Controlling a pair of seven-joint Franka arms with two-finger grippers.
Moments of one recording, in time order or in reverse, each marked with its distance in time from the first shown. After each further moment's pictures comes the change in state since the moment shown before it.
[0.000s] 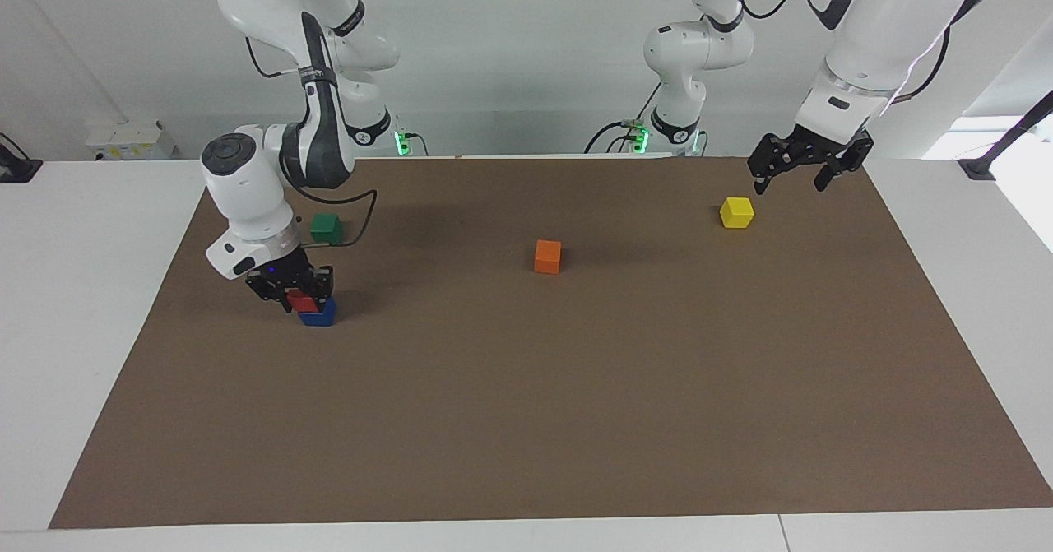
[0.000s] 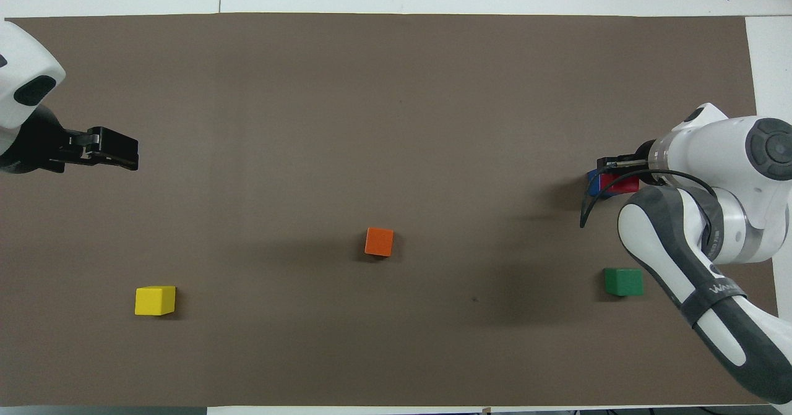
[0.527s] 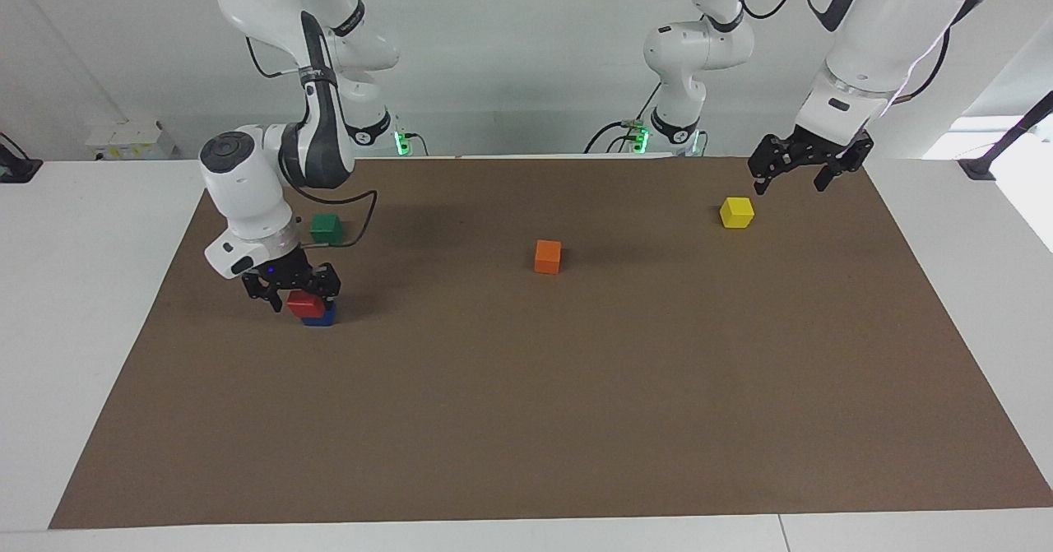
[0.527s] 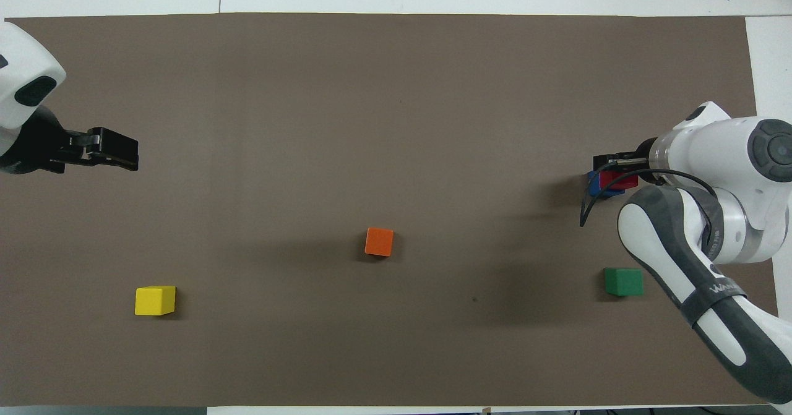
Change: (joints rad) left arm 0.000 -0.001 0.001 -0.006 0.001 -0.003 0.000; right arm 0.000 0.000 0.000 -0.001 0.003 0.020 0.000
